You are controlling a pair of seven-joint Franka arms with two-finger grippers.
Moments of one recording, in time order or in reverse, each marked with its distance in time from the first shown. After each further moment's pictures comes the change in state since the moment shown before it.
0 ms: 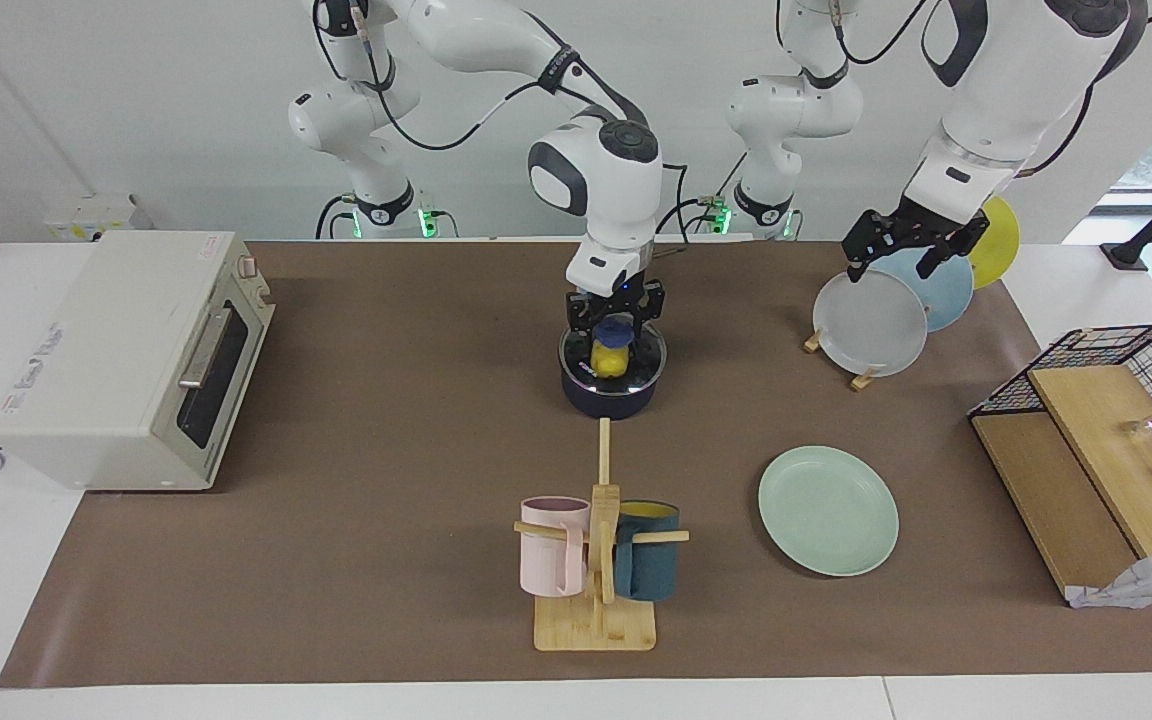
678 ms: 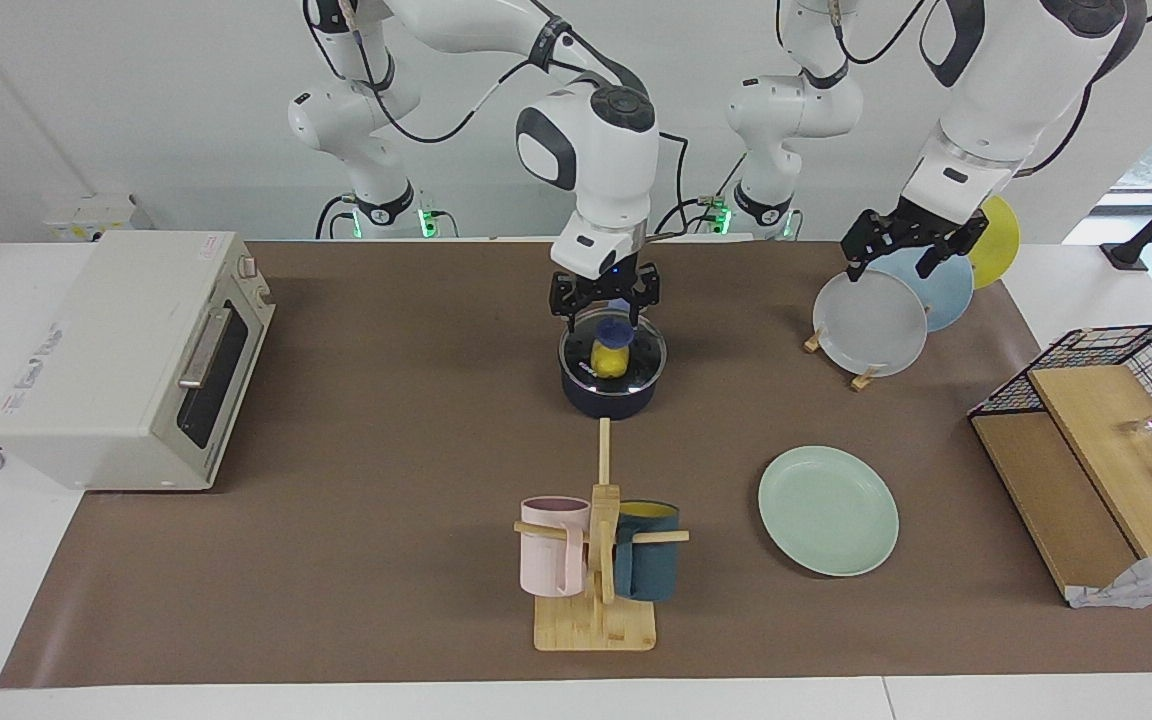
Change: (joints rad) left arm 0.000 0.000 -0.004 0.000 0.007 -0.001 0.001; right arm -0.060 -0.037 -0.019 0.174 -0.001 -0.214 0.000
